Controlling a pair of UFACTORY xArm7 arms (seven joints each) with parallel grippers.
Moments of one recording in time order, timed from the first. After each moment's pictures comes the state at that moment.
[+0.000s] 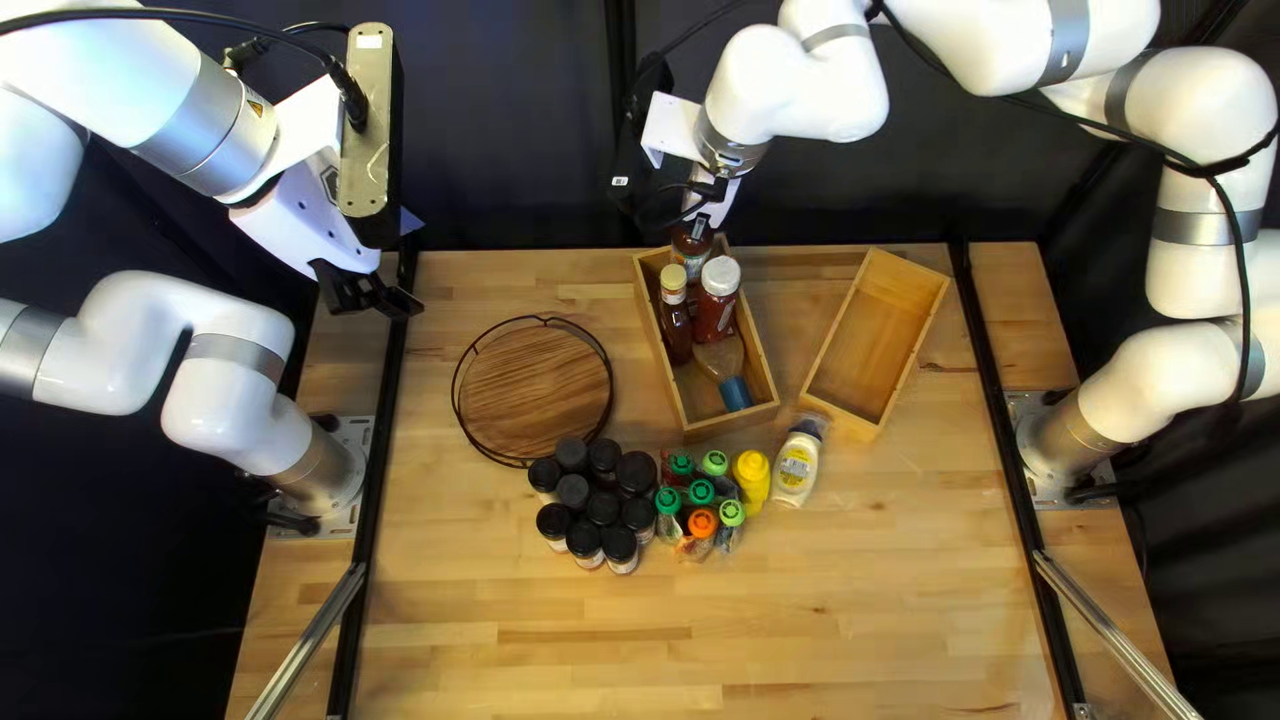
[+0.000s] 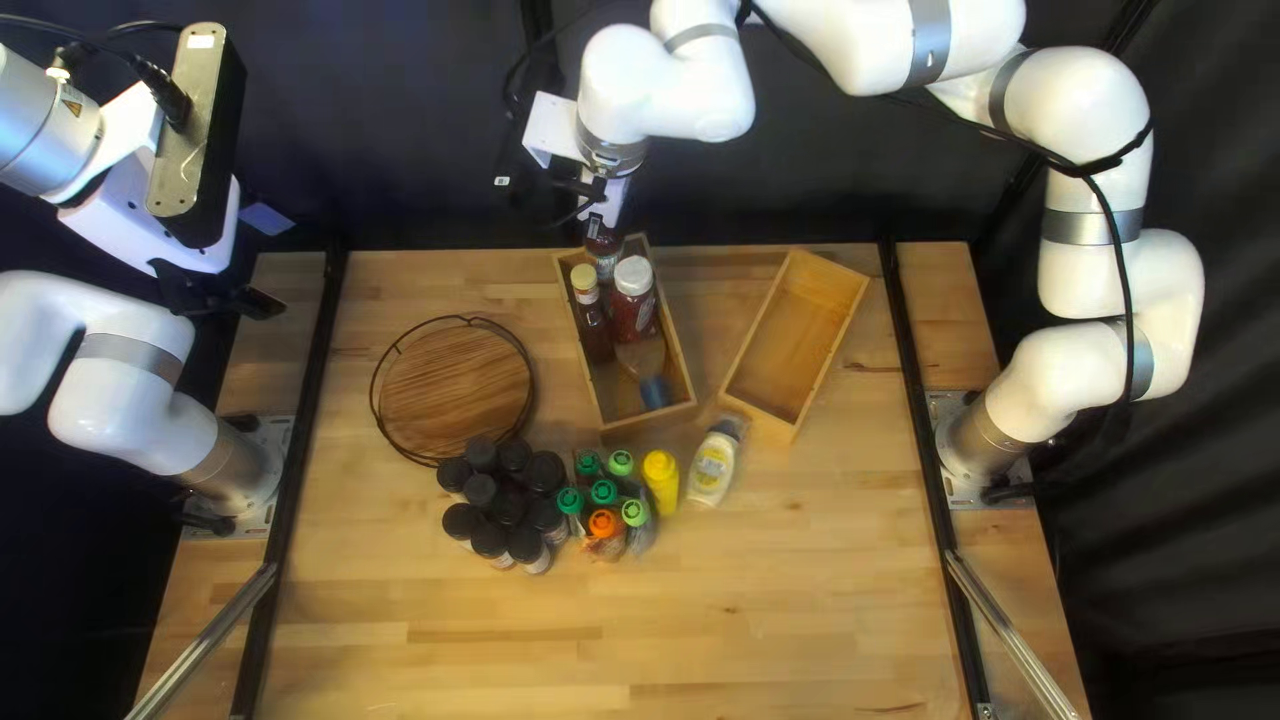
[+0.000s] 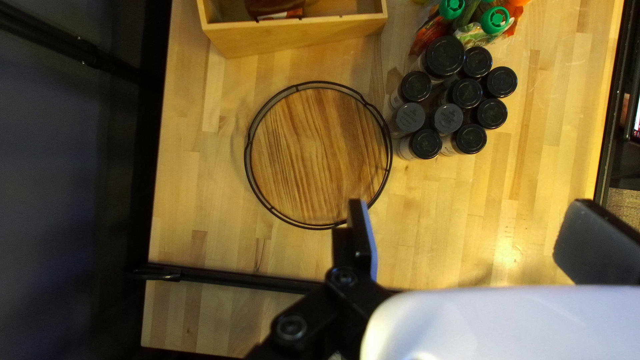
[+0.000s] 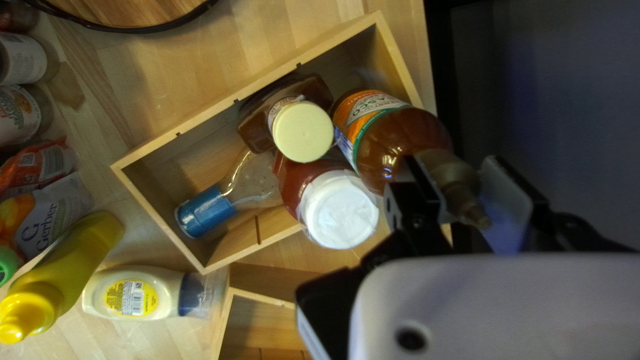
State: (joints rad) left arm -0.12 -0.95 0.10 0.96 0.14 1.49 -0.11; right arm 1.73 -0.75 -1.60 1.52 -1.02 1.40 0.42
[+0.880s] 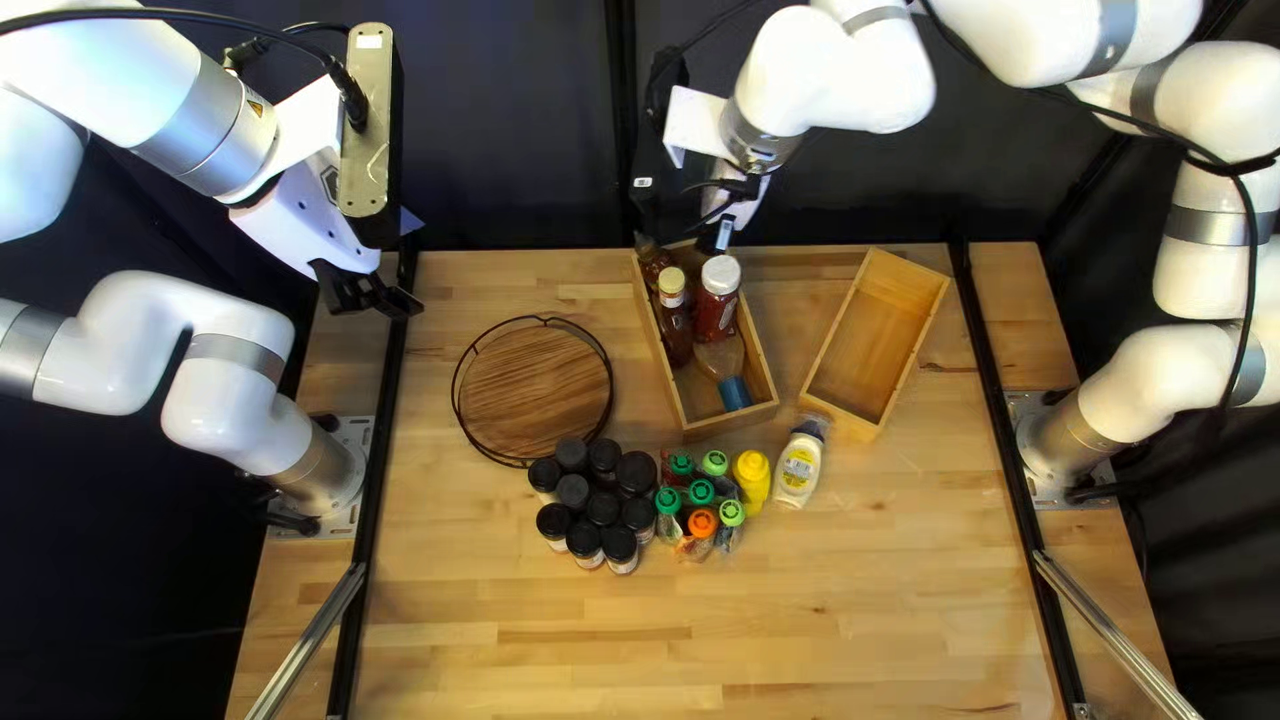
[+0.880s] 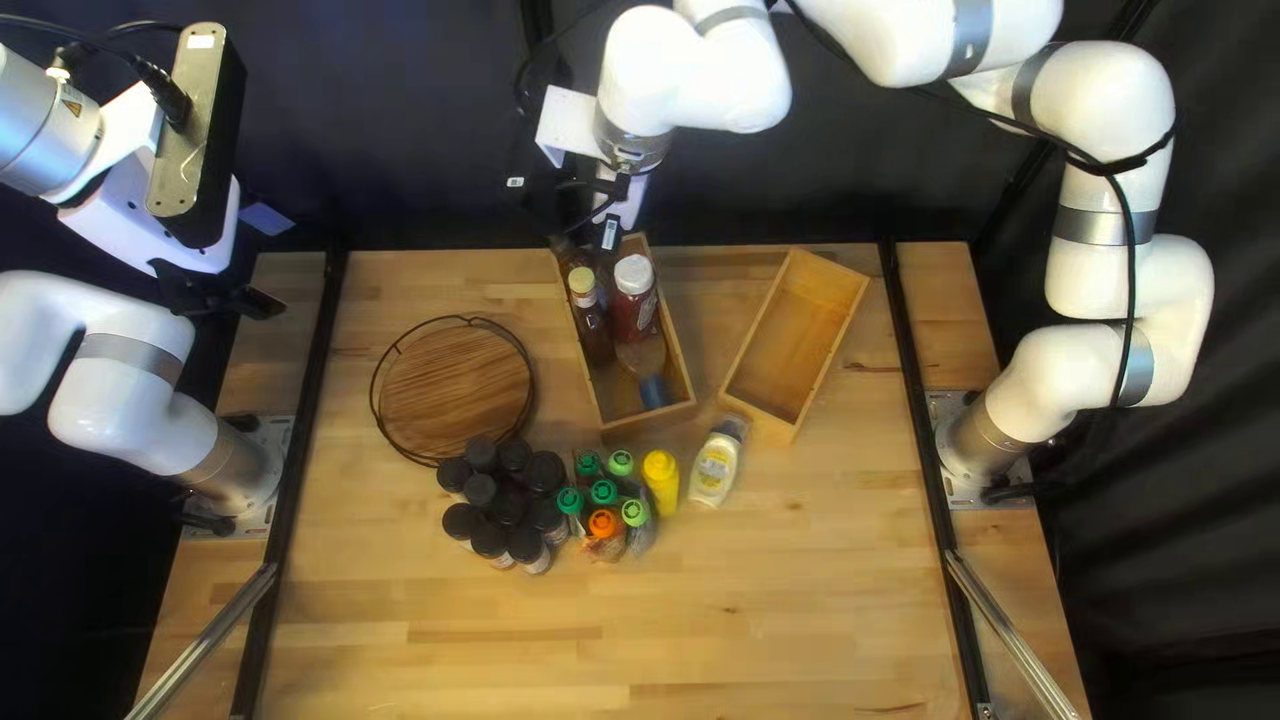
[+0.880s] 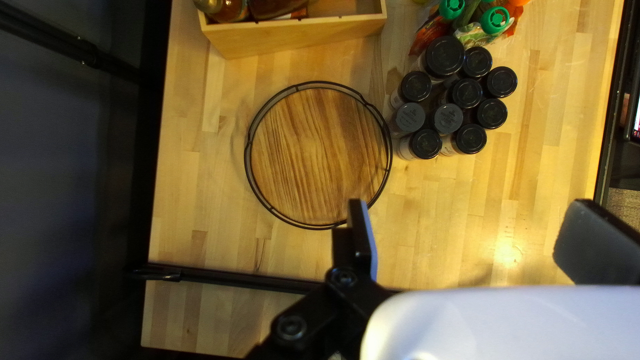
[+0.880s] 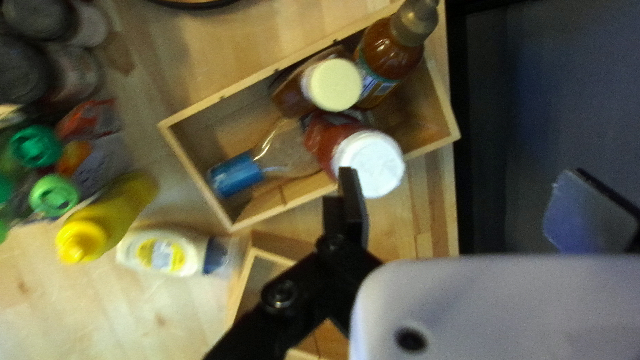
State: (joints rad) left arm -0.12 -0.95 0.10 0.96 0.14 1.49 -0.11; right arm 1.56 -0.70 -1.31 1.44 -0.88 1.48 0.39
